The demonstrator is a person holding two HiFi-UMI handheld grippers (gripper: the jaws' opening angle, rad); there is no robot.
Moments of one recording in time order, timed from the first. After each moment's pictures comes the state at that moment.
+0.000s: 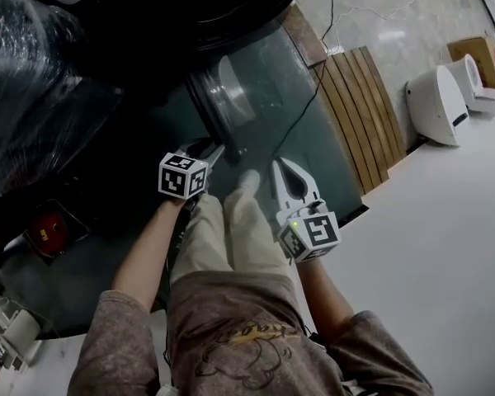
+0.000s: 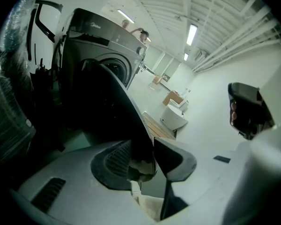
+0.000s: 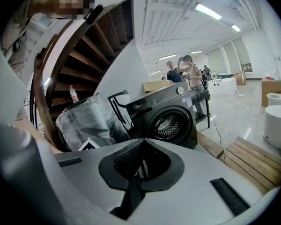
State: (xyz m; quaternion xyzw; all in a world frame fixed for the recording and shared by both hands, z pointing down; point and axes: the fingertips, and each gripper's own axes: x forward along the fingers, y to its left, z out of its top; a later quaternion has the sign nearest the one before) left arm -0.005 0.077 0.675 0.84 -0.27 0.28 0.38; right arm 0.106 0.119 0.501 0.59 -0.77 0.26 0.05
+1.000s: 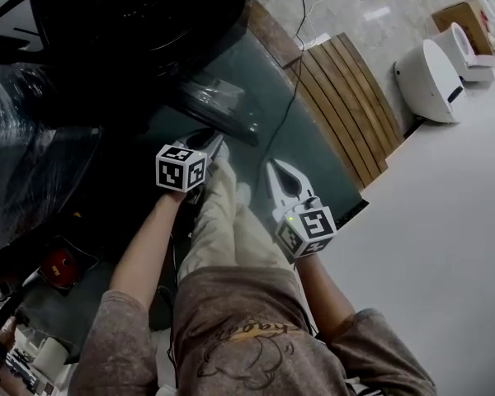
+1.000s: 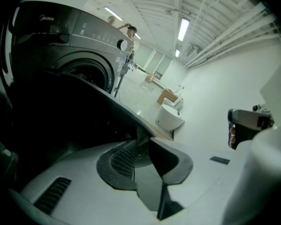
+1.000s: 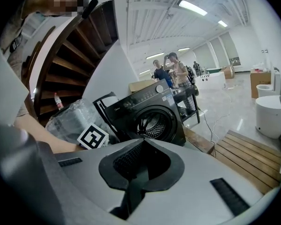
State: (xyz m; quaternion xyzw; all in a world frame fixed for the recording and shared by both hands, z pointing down) left arm 0.122 0.002 0.667 0.86 -0.23 0.28 0.35; right arm 0.210 0.092 0.540 0.62 -0.73 0.30 0.04
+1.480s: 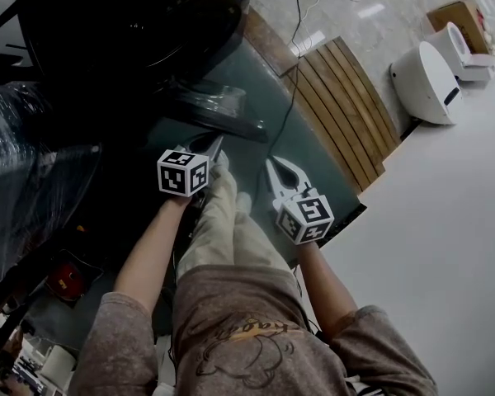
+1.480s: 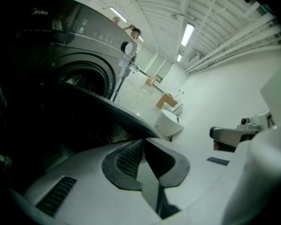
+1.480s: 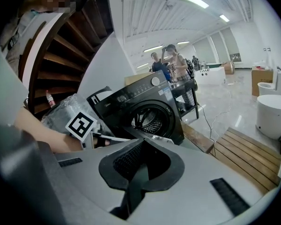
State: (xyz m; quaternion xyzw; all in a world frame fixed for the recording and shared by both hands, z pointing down) left arm 0.140 -0.050 0.656 0.86 -0.23 0.26 0.37; right arm 0.226 0.031 0.570 0.62 -0.71 0.33 0.07
